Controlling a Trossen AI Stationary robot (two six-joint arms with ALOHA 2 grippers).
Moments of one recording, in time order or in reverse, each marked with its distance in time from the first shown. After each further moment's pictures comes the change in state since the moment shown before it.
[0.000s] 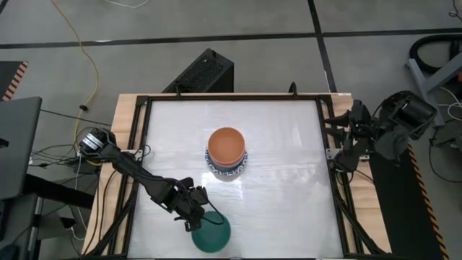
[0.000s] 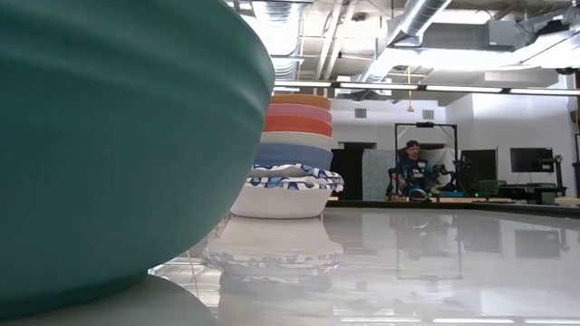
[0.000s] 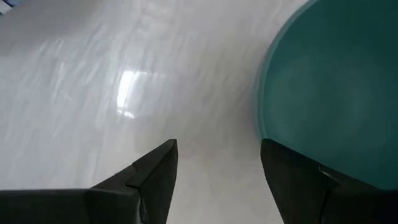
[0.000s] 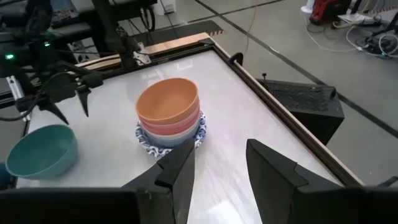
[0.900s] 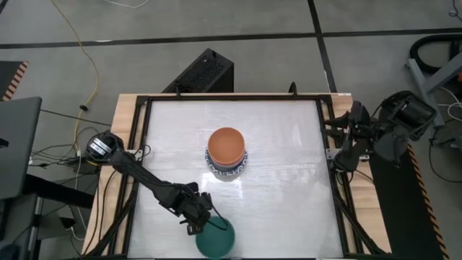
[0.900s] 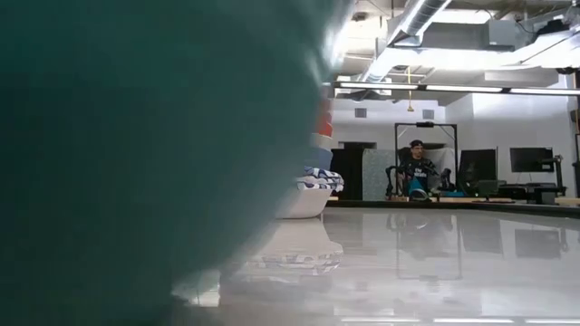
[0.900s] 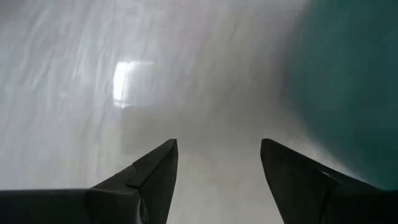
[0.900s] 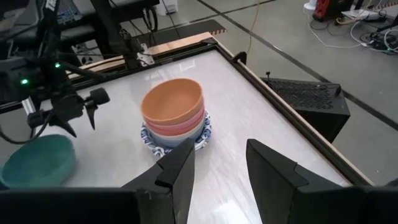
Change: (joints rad) left arm 0.007 0.101 -0.010 0.077 0.067 0.070; right arm 0.000 0.010 0.000 0.031 -0.003 0.009
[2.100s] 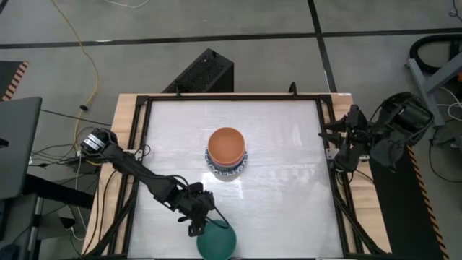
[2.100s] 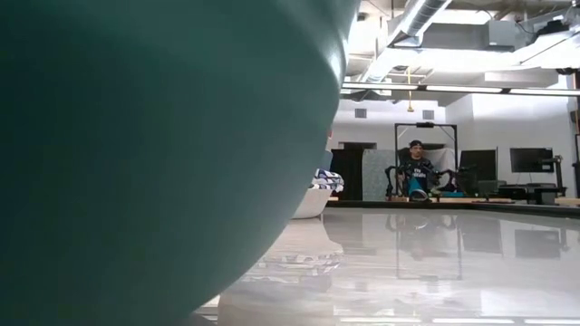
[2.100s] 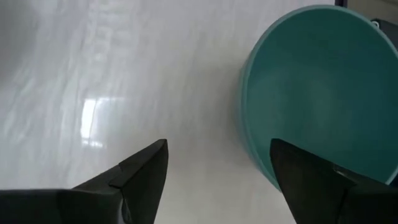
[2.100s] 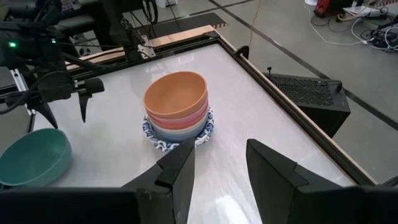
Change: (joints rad) left arm 0.013 -0.086 0.001 0.124 0.022 0.060; right arm 0.000 0.037 0.000 -0.001 -0.020 0.014
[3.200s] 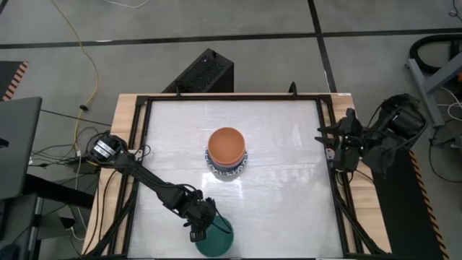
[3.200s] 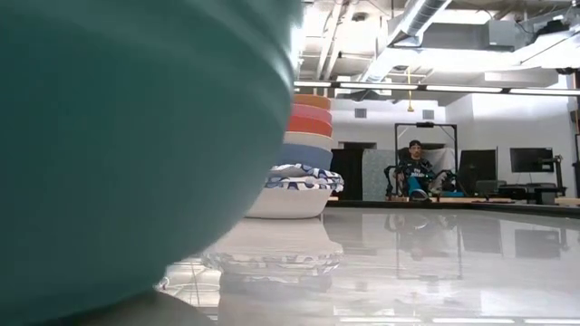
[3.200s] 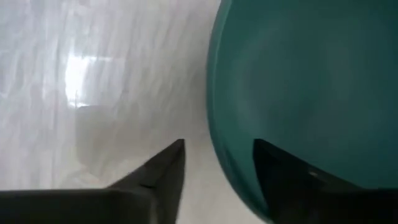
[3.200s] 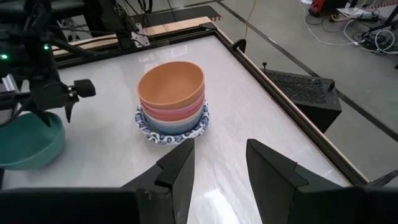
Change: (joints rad) left arm -0.008 0.133 0.001 0.023 0.128 -0.081; right arm 0.000 0.012 -0.048 0.003 -0.003 0.002
